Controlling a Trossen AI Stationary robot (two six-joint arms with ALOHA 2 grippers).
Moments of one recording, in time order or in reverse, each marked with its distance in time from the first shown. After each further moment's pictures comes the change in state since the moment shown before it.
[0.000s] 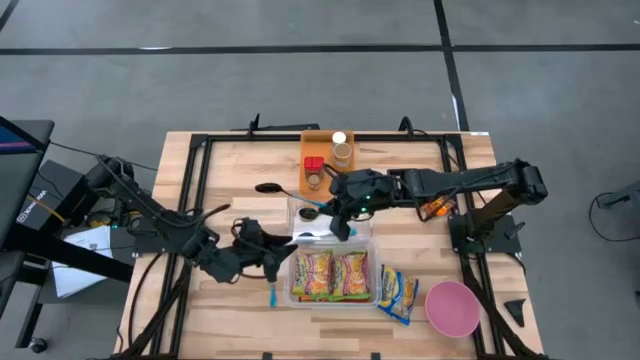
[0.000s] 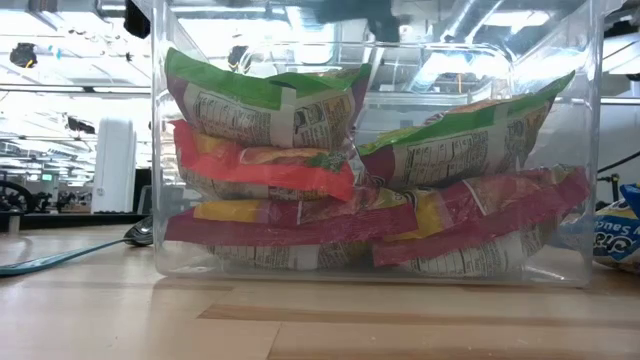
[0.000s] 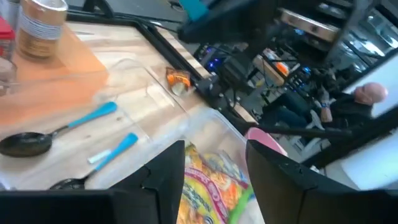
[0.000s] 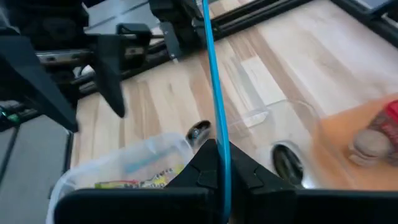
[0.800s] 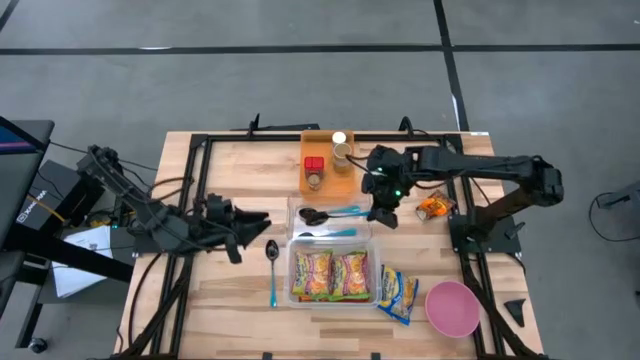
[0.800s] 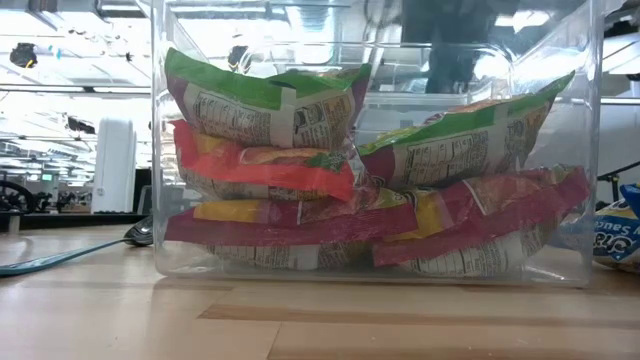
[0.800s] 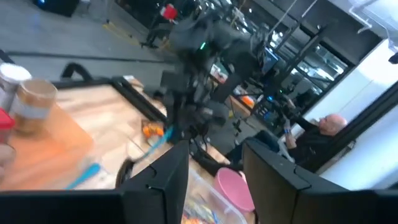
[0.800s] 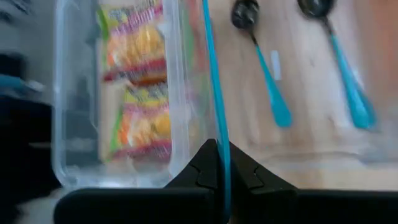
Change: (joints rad) left arm -0.053 -0.299 0.000 0.021 -0.069 0.286; right arm -0.288 -0.160 -0.221 -0.431 -0.585 -0.305
